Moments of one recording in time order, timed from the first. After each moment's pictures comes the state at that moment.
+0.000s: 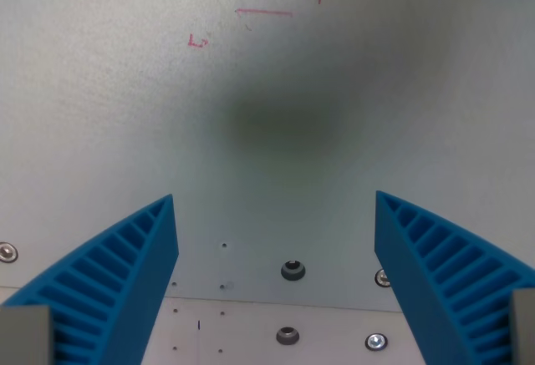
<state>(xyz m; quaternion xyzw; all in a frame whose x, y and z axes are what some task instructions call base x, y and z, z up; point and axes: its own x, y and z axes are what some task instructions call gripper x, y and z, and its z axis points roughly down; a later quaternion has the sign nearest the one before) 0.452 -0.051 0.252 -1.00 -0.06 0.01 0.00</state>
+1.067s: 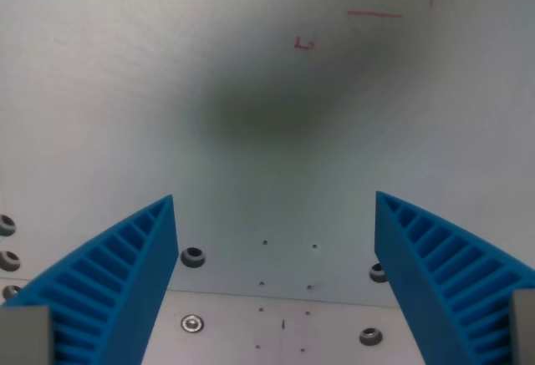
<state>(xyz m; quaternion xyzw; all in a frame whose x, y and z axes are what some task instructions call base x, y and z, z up) 0.451 0.020 0.250 -1.00 -0.07 0.01 0.00</state>
